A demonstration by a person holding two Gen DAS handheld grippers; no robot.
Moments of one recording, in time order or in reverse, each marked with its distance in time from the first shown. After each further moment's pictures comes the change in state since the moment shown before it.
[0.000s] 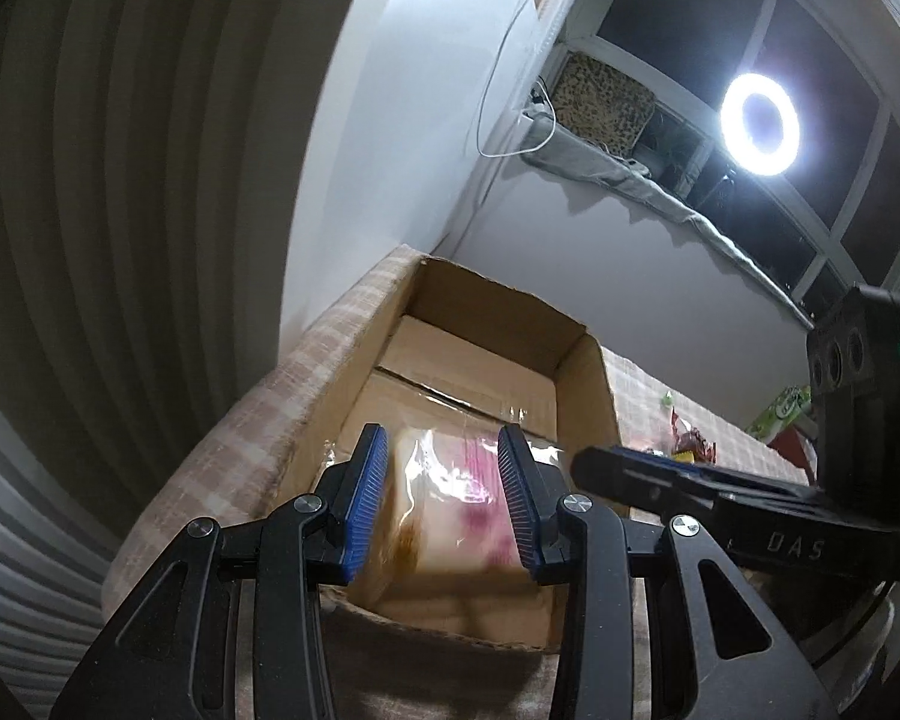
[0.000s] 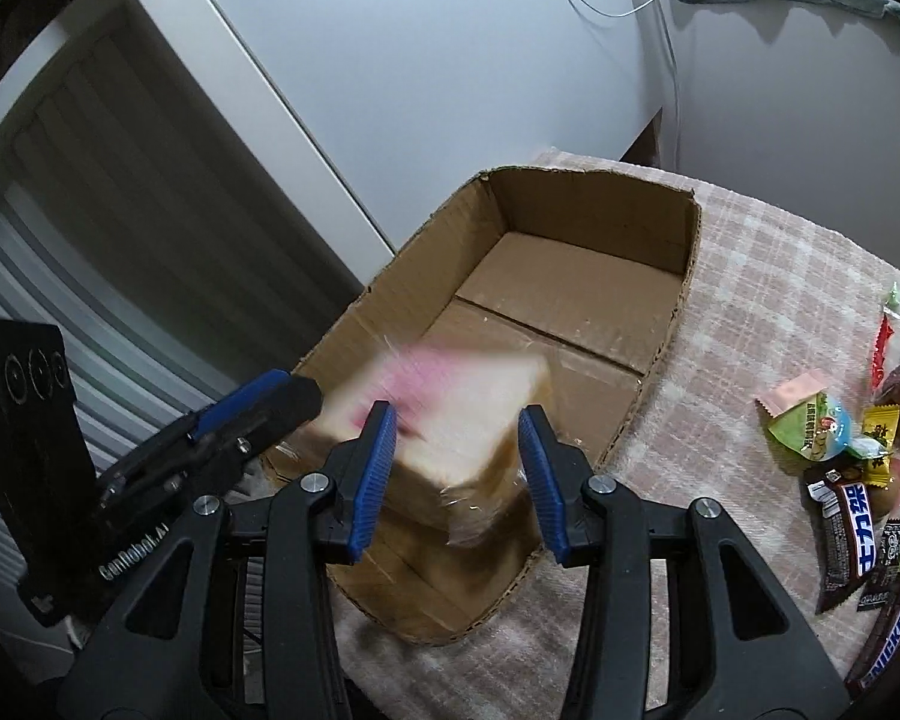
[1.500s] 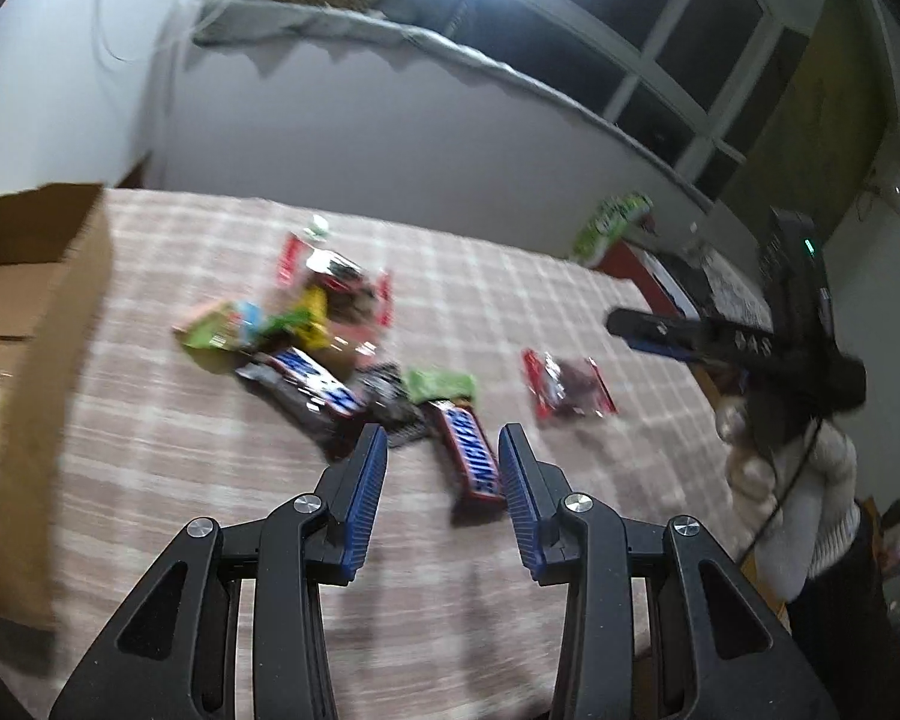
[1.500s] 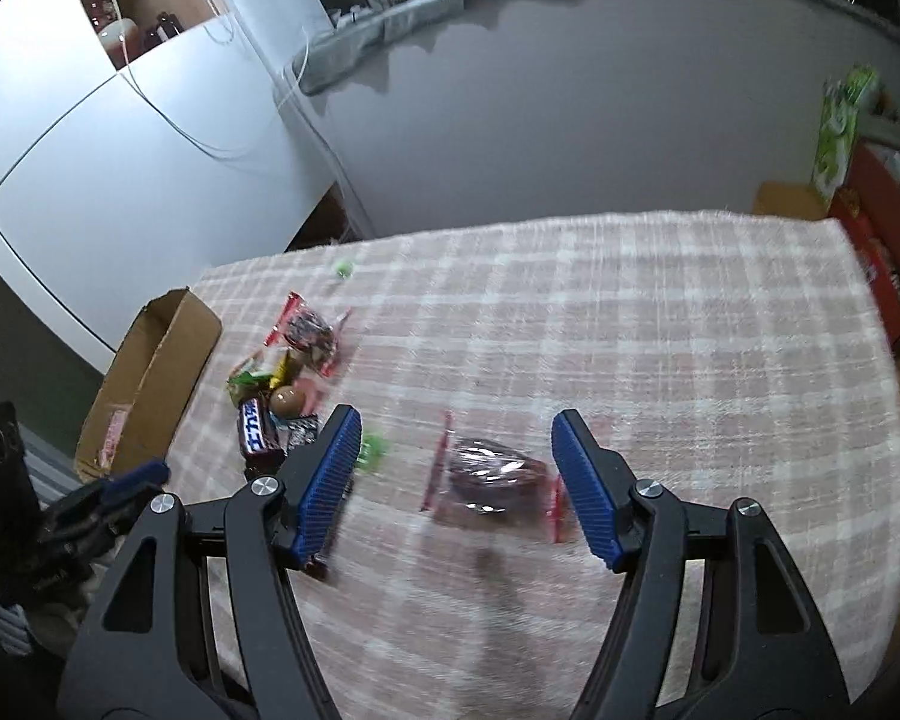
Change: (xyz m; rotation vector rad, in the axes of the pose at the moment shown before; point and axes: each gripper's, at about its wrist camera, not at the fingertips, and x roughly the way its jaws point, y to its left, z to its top) left arm 0.057 -0.231 -0.092 0.326 0.305 -0.396; right arm -0.227 -0.262 -0.106 0.351 -0.178 -0.341
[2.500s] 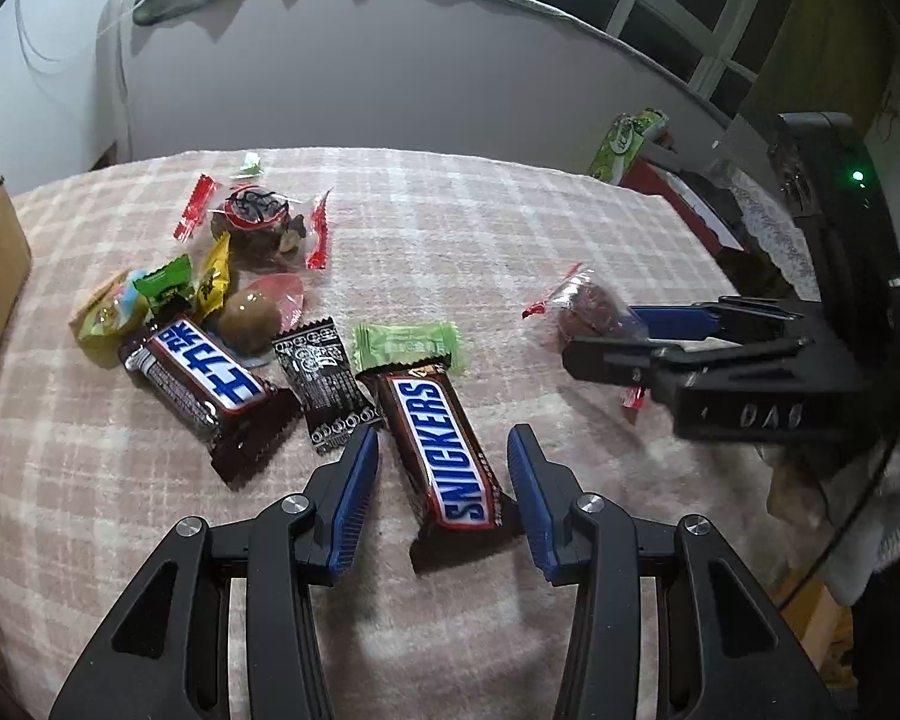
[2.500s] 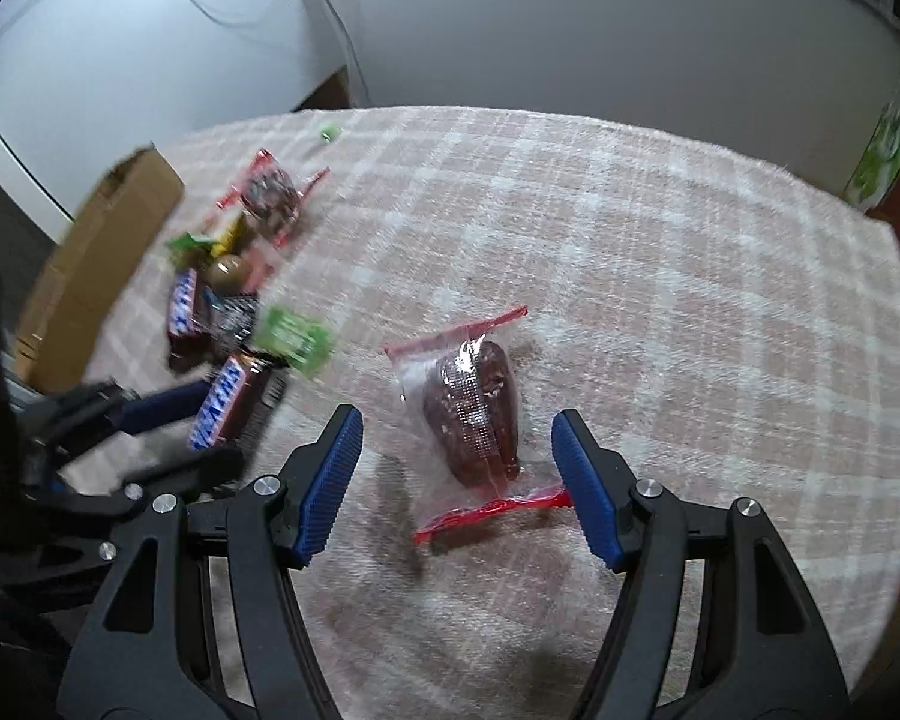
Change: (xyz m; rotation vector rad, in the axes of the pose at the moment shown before) left arm 0.074 -0.025 -0.008 0.104 0.123 0.096; right arm 0.056 0.009 -0.030 -0.206 0.193 -0.099
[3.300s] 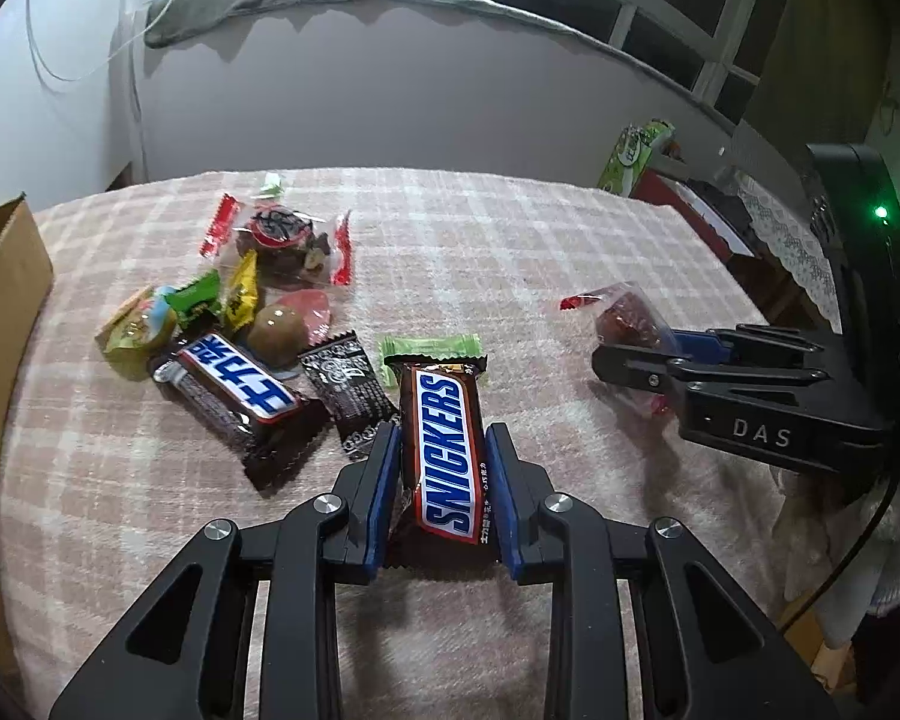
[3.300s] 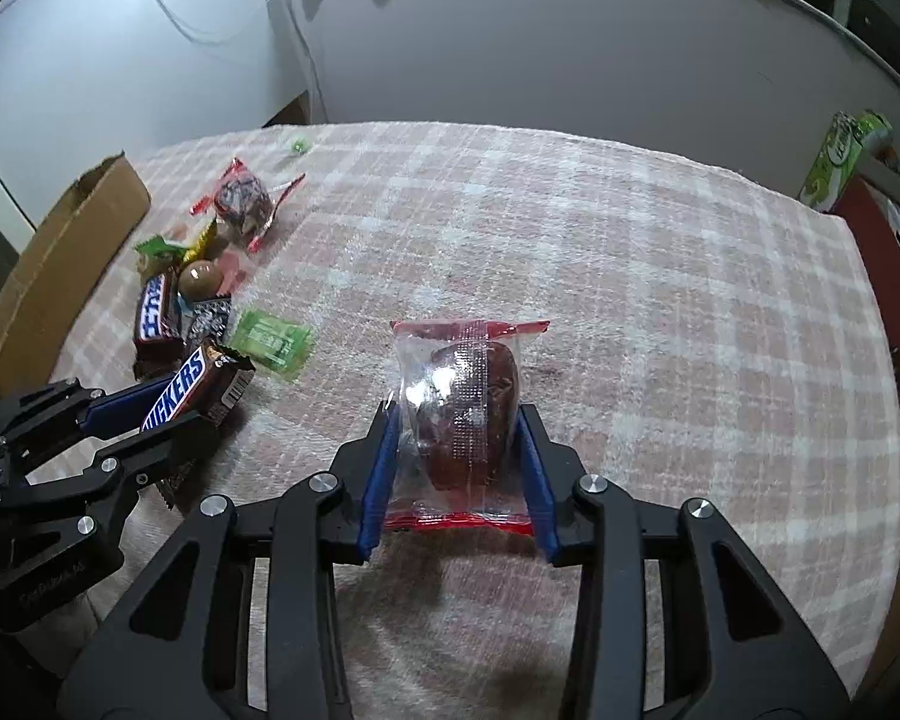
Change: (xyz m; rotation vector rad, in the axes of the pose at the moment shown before) left arm -0.008 0.006 -0.003 0.012 -0.055 0.034; right arm -0.004 0.008 -0.016 0.054 -0.088 -0.096
